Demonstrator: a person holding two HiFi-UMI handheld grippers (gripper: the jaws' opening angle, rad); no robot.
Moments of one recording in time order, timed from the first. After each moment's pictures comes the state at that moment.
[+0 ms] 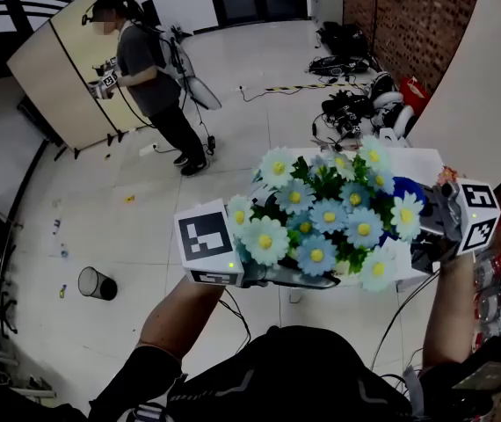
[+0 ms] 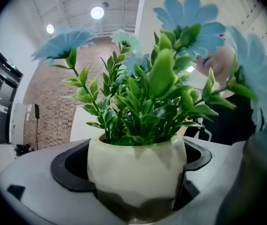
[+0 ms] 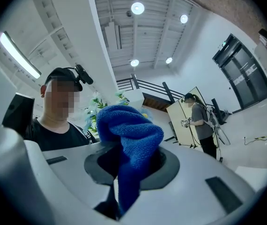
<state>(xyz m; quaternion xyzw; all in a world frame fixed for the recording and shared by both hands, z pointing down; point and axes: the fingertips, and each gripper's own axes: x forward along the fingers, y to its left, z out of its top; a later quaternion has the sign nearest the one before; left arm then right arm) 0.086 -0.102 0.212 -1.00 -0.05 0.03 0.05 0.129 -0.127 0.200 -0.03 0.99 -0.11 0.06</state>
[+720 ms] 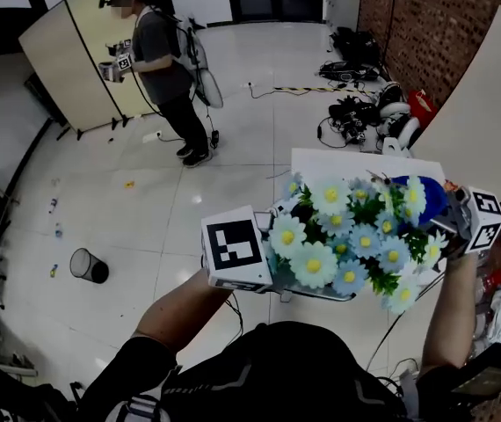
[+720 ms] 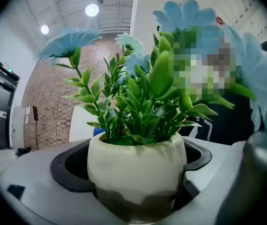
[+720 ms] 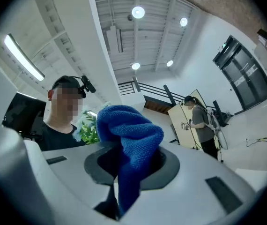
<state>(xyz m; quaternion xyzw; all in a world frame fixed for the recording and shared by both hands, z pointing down) 0.099 -0.086 0.223 -1.00 -0.05 0.00 0.06 0.163 -0.144 0.201 -0.02 0.99 -0.11 0.08</state>
